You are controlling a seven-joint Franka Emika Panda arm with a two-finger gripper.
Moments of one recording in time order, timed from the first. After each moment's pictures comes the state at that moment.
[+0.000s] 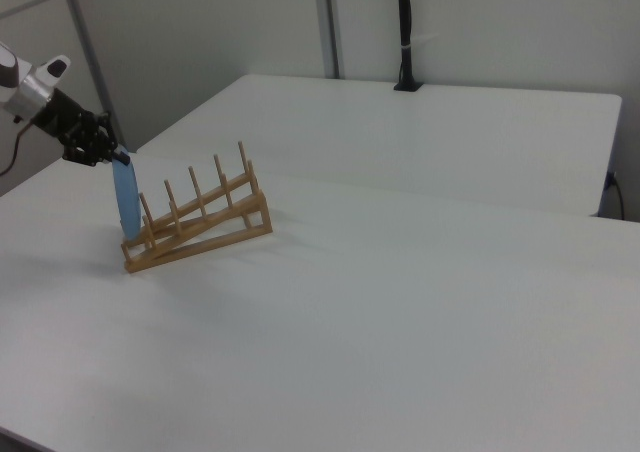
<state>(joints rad) 0.47 0.32 0.16 -1.55 -0.70 1.93 0.26</state>
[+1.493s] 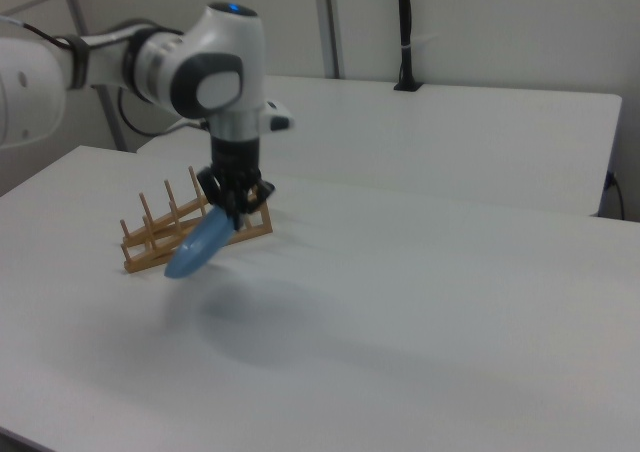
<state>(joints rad) 0.22 0.25 -0.34 -1.64 0.24 1.75 -0.35</state>
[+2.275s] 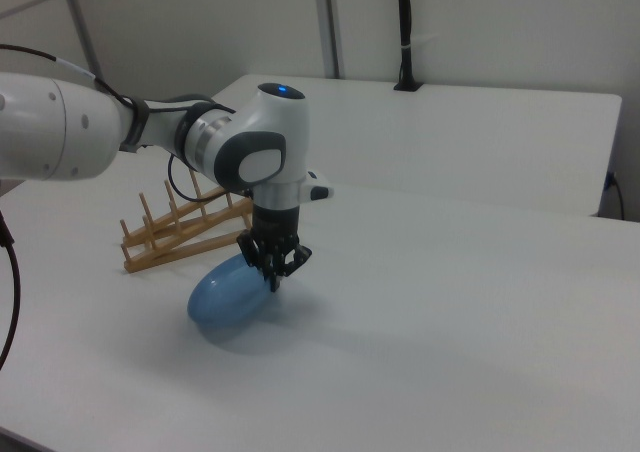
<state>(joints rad) 0.15 0.36 -0.34 -1.76 0.25 1.93 -0.43</state>
